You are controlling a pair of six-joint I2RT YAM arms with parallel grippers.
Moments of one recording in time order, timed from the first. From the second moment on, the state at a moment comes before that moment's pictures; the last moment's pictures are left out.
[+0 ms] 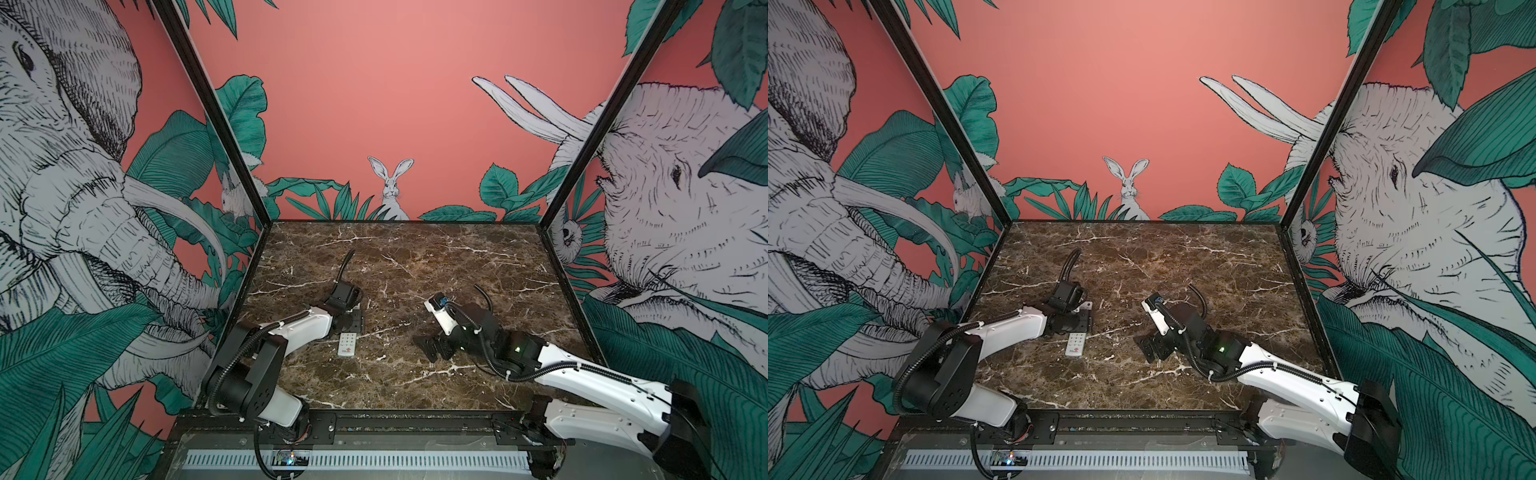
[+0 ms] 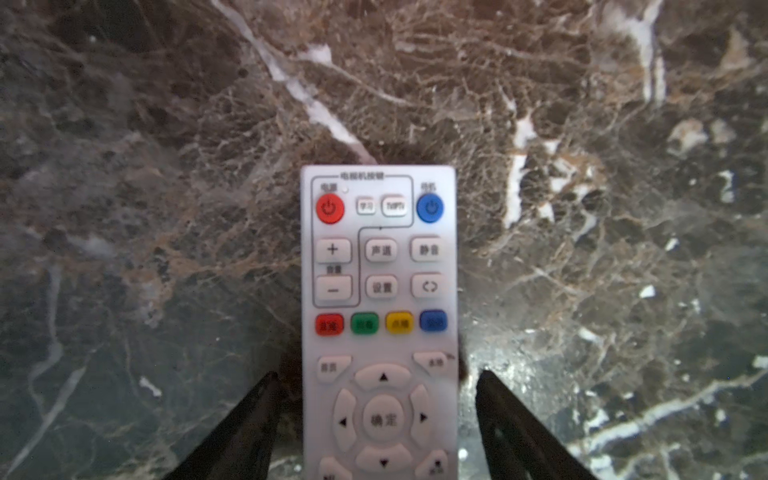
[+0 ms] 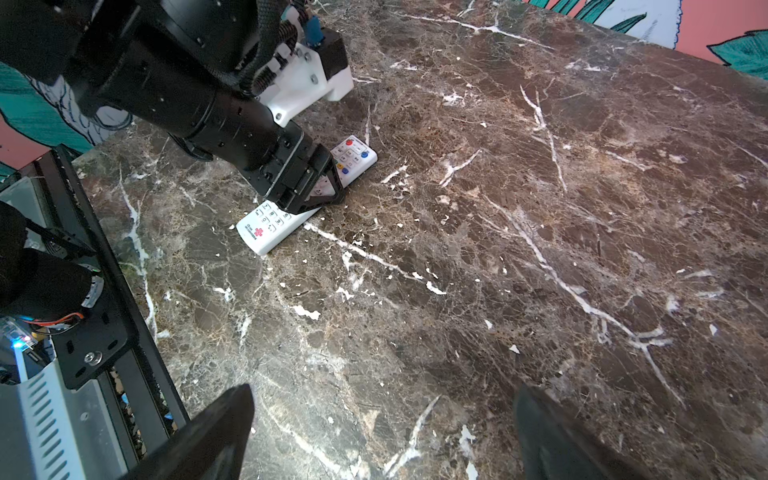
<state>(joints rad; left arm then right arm) -0.47 1.49 0.70 -0.34 -0.09 -0.39 0.97 1.05 0.72 -0.29 0.05 0.18</state>
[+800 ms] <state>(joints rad) -0.47 1.10 0.64 -0.44 -0.23 -0.35 0.94 0.98 0.67 -0.31 0.18 0.14</state>
